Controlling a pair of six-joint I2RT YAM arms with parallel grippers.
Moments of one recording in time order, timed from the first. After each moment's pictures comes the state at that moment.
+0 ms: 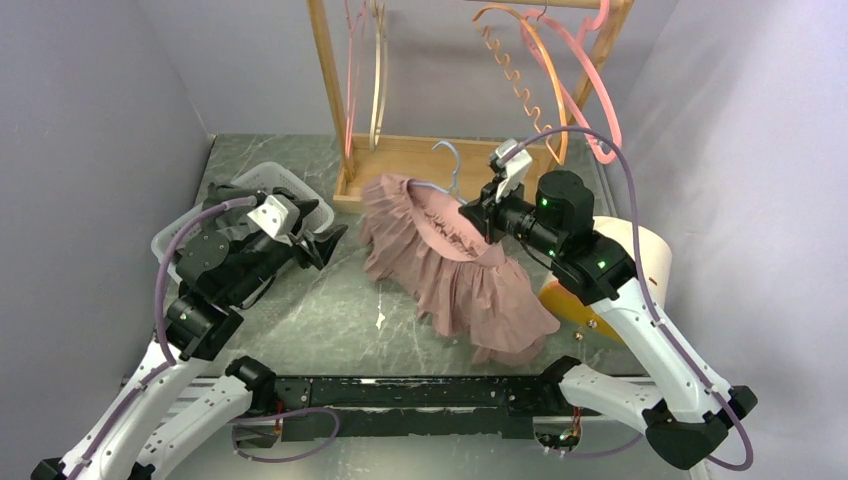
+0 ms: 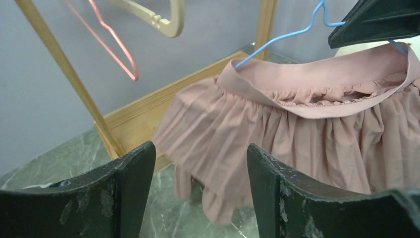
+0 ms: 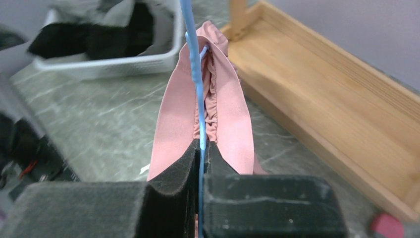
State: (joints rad) left arm -0.53 0.63 0.82 -0.11 0.20 0.06; right arm 0.62 0.99 1.22 -0.49 -0.22 -0.02
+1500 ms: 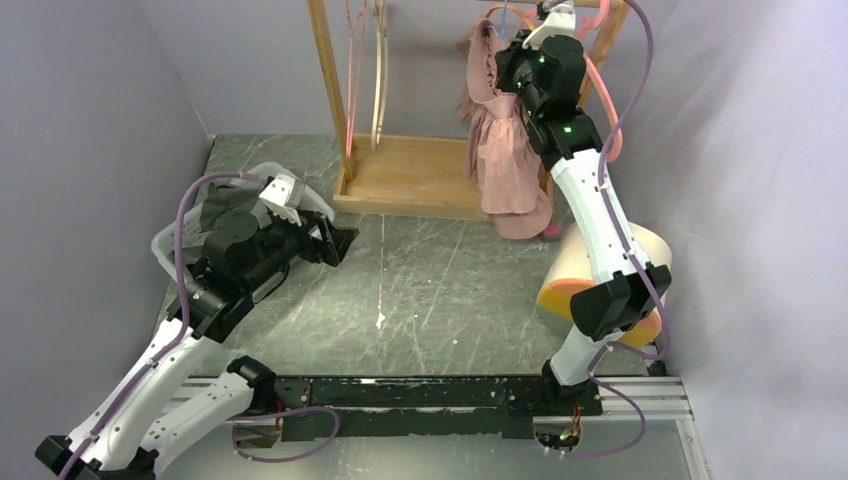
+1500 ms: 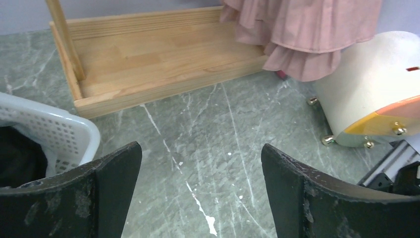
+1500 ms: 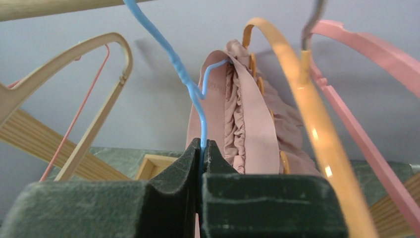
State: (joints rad) left arm -0.53 0.74 0.87 -0.27 0.09 -0.28; right arm 0.31 1.72 1.99 -0.25 0.13 0.20
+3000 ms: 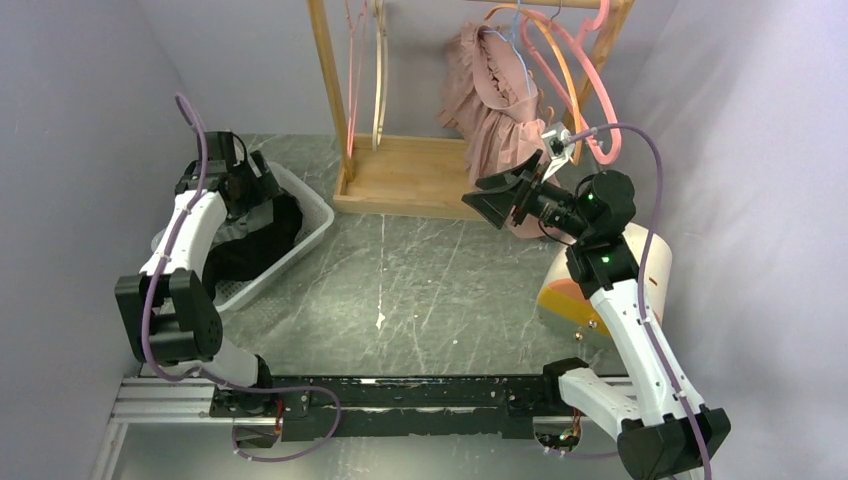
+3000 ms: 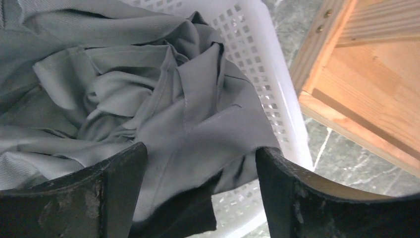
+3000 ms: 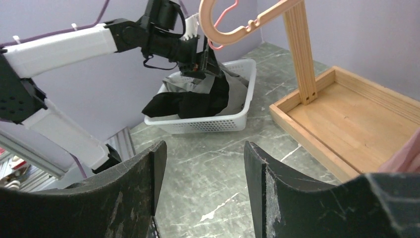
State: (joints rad) left arm 0.10 1.51 1.25 -0.55 0.01 -0.40; right arm 0.23 0.97 1.02 0.06 -0.81 0.41
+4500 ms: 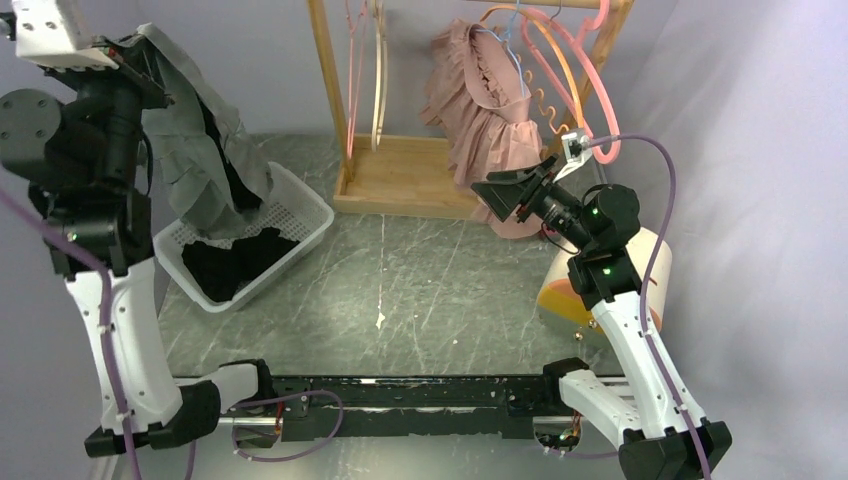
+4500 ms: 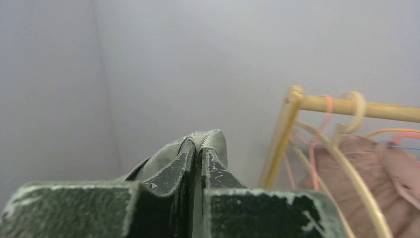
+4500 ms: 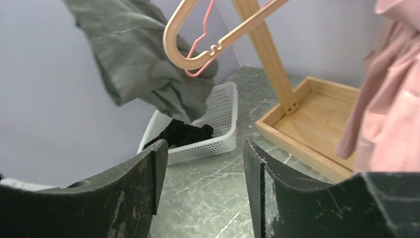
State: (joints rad) left arm 0.10 1.18 1.88 -0.32 0.03 -0.11; right arm 0.23 0.90 0.95 0.15 -0.64 0.54
